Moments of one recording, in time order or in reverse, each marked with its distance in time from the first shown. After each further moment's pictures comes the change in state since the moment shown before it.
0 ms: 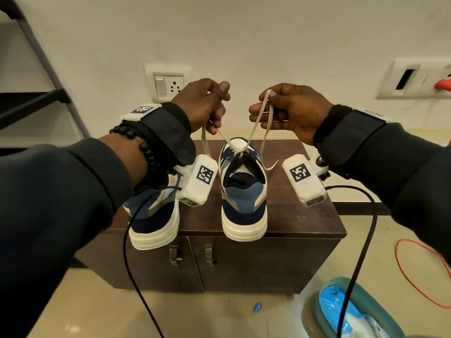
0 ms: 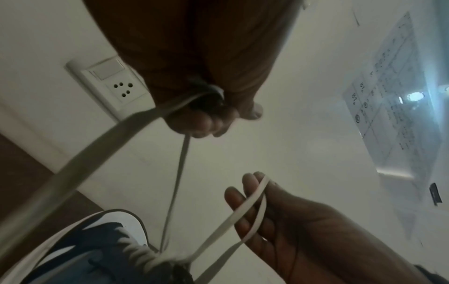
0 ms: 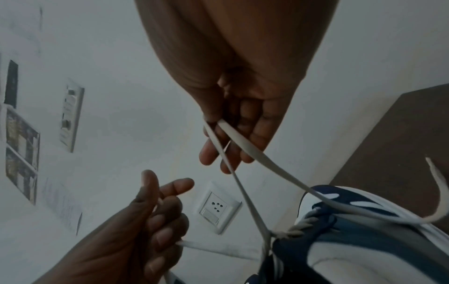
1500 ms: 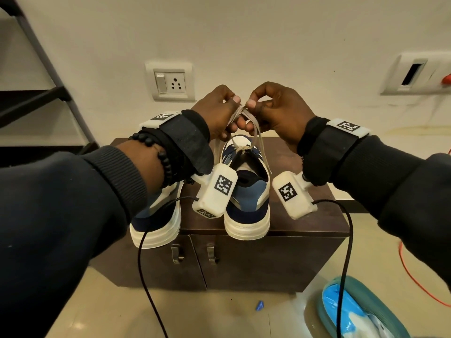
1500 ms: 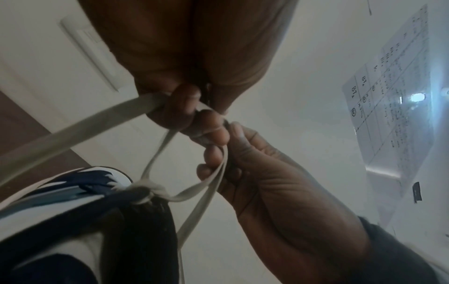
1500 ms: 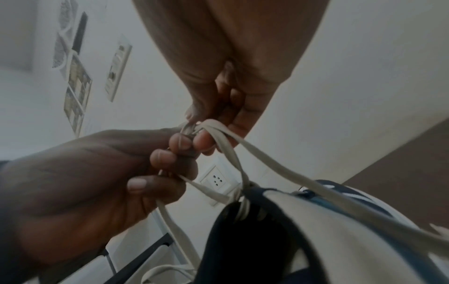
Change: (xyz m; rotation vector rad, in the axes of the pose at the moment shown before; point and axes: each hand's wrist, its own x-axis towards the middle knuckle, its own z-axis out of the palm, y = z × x) left_hand -0.002 -0.001 0.029 -0.105 0.003 -0.106; right_hand -0.008 0.011 0.029 -0.219 0.022 -0.219
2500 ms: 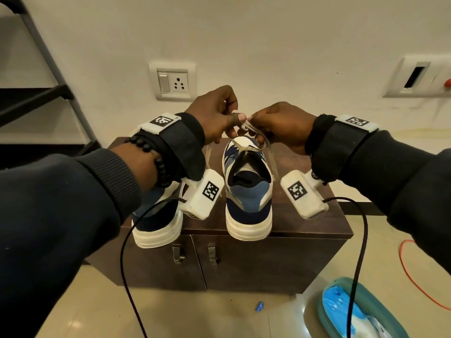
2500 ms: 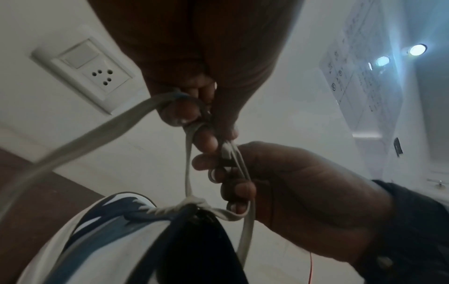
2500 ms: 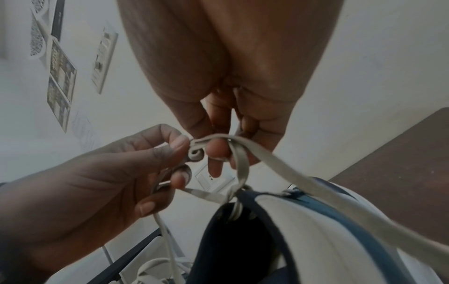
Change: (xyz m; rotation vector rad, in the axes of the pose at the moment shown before) left_hand -0.006 -0.008 -0.015 0.271 -0.002 0.201; right_hand 0.008 0.002 0.000 -0.156 -0.178 0.304
